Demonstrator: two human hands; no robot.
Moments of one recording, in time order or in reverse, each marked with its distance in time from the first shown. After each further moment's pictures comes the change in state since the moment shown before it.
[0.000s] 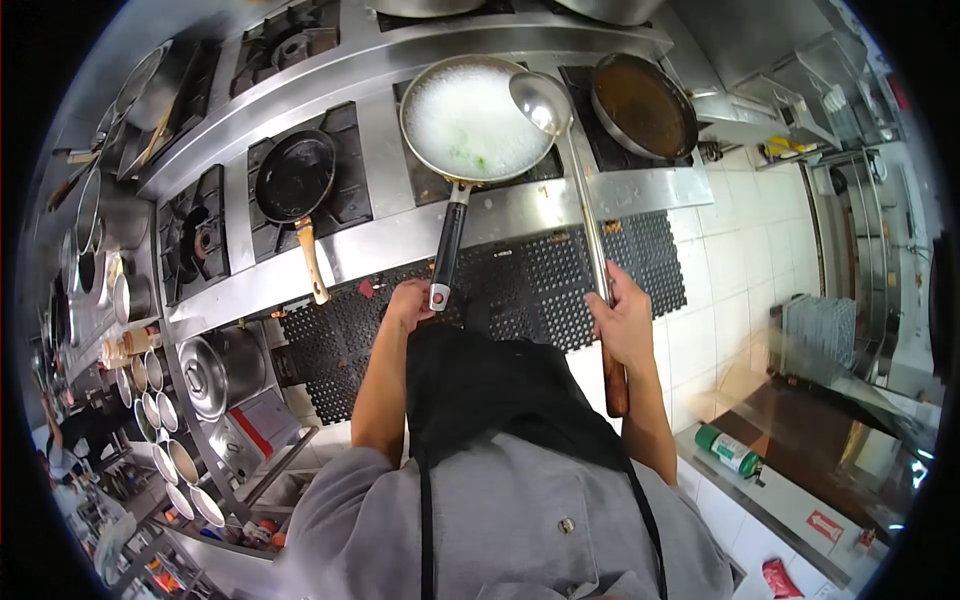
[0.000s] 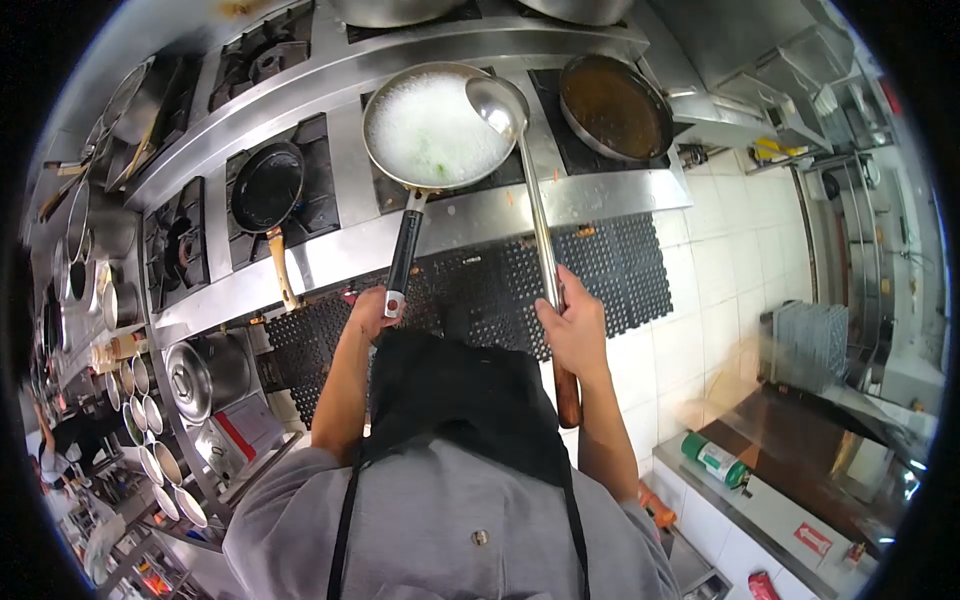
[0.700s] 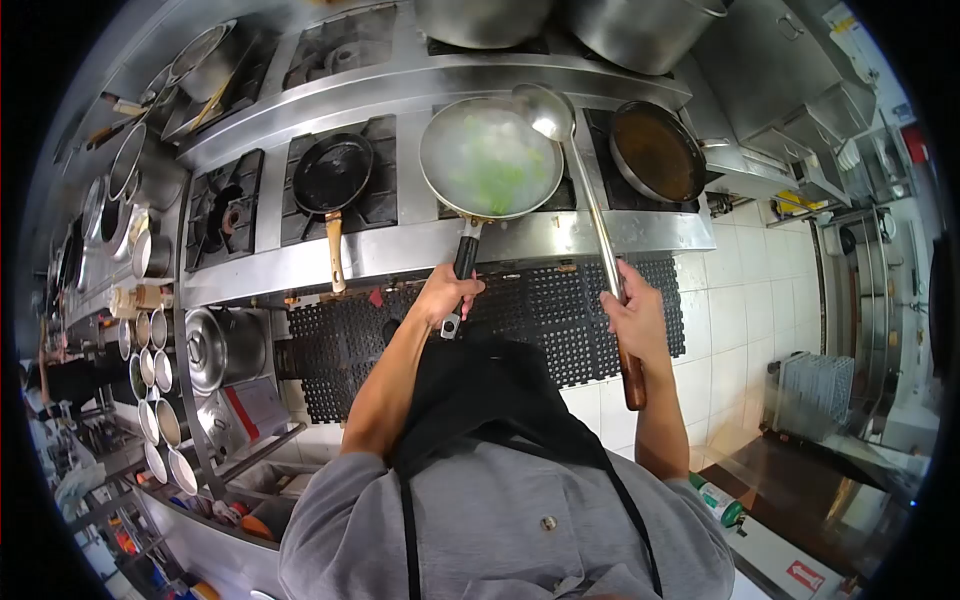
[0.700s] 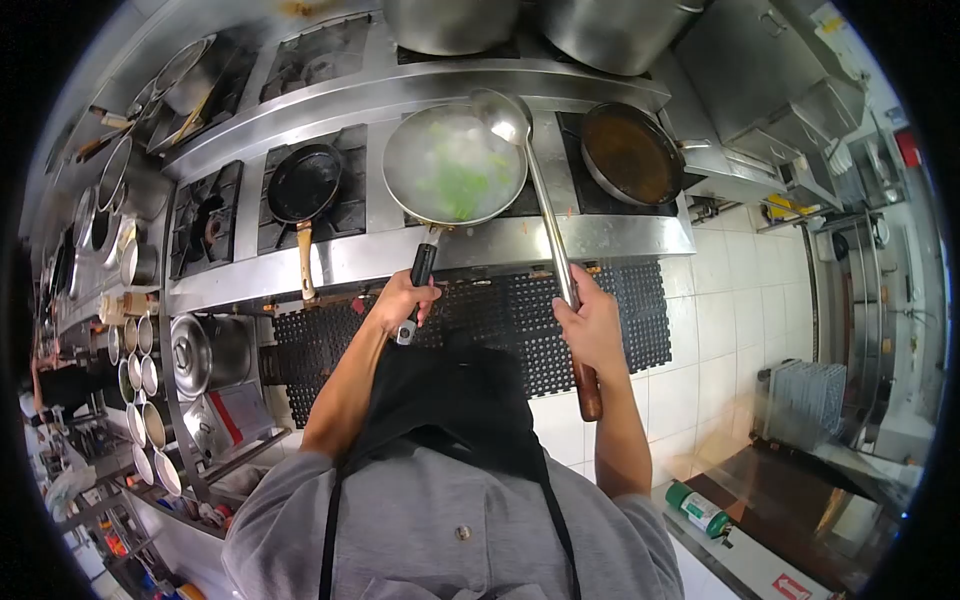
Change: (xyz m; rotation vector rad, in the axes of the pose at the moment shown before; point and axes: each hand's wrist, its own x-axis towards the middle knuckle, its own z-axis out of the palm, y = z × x) left_hand -0.102 0.083 0.068 -0.033 -0.193 0.404; right_hand 0.017 -0.026 -0.039 -0.056 -0.151 -0.137
